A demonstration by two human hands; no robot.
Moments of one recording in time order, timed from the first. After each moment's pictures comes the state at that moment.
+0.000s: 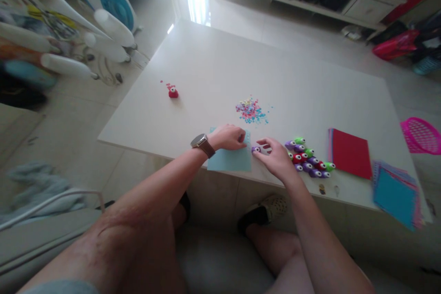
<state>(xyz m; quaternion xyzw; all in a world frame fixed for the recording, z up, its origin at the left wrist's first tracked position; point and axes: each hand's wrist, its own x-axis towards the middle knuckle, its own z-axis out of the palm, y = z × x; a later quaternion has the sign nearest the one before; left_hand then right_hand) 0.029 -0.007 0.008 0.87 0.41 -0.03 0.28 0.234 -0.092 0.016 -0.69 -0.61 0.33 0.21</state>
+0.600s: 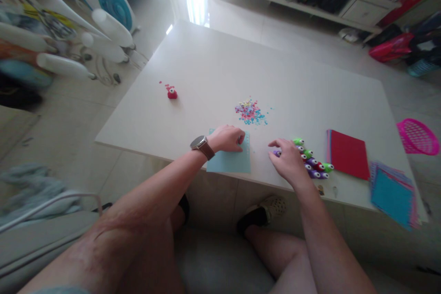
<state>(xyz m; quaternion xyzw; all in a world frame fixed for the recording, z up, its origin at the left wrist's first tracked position) 0.027 -0.005 -0.003 0.87 0.40 0.00 0.29 0.266 -0.096 0.028 -0.69 -0.69 0.18 0.12</state>
